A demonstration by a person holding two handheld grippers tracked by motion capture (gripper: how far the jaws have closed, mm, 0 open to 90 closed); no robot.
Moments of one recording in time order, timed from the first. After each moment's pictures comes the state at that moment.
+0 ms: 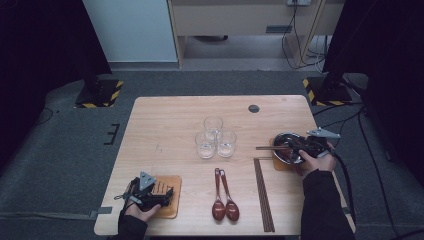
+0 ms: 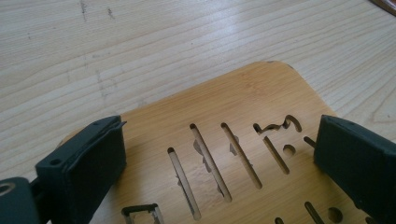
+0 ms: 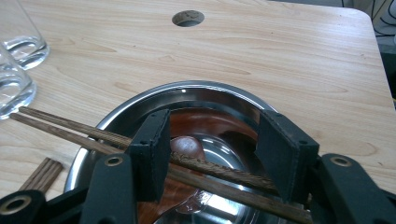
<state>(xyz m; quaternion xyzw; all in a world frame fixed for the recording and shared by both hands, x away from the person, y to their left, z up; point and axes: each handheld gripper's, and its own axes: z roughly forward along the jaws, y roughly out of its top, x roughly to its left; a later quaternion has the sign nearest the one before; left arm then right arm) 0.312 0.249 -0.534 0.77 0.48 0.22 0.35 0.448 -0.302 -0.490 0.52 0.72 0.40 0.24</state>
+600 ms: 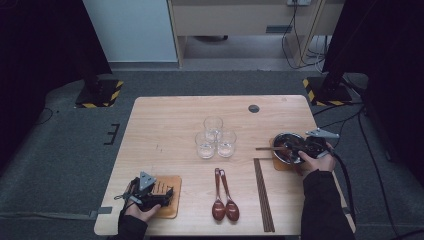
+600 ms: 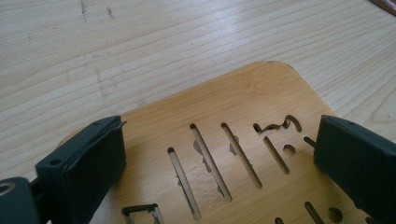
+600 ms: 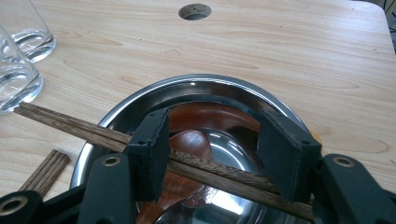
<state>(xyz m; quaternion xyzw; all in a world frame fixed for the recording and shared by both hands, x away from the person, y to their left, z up) 0.312 0.249 -0.534 0.77 0.48 0.22 0.35 0.446 -0.302 -0.491 0.51 0.73 0.40 0.23</state>
